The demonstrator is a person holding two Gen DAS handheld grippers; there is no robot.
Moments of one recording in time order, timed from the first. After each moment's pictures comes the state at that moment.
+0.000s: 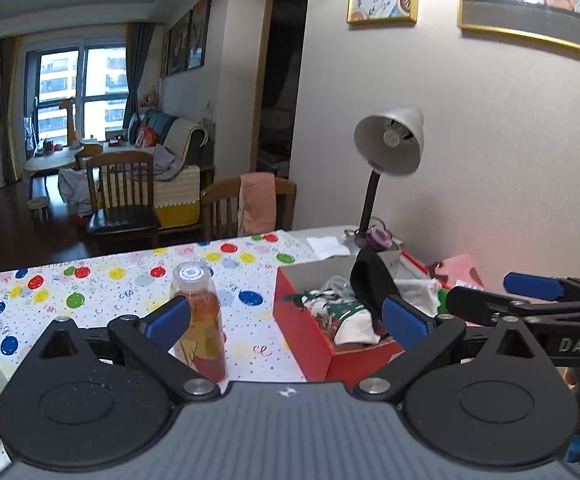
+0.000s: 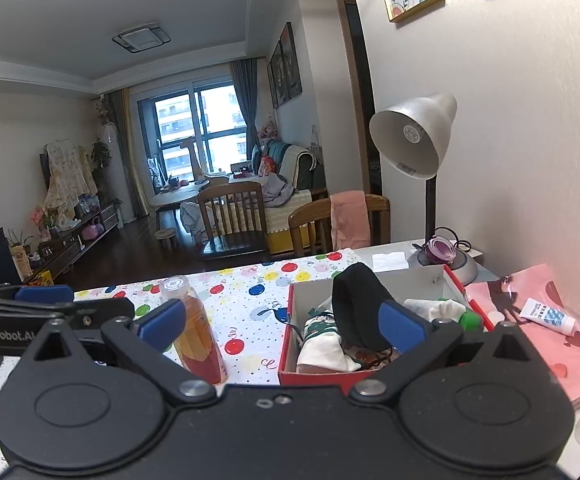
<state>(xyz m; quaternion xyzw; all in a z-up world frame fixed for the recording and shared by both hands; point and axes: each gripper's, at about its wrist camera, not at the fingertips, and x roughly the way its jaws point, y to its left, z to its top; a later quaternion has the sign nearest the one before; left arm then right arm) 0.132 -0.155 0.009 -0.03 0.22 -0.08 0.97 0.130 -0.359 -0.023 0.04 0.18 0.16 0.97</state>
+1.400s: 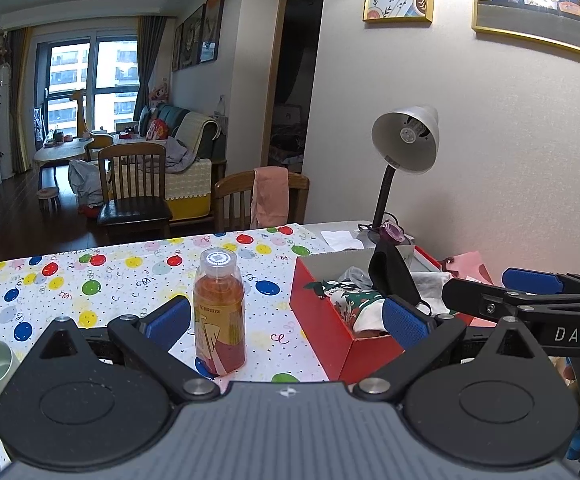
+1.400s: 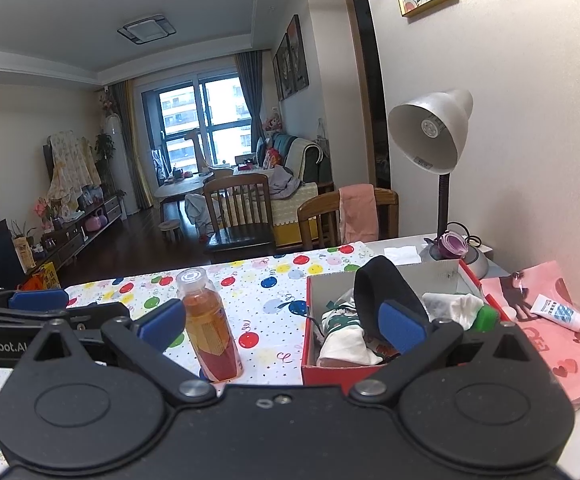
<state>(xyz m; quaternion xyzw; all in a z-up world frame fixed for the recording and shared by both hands) 0.119 -0.132 0.006 -0.04 0.23 -0.07 0.97 0.133 -0.338 -0.026 0.04 0.19 0.16 0.97</state>
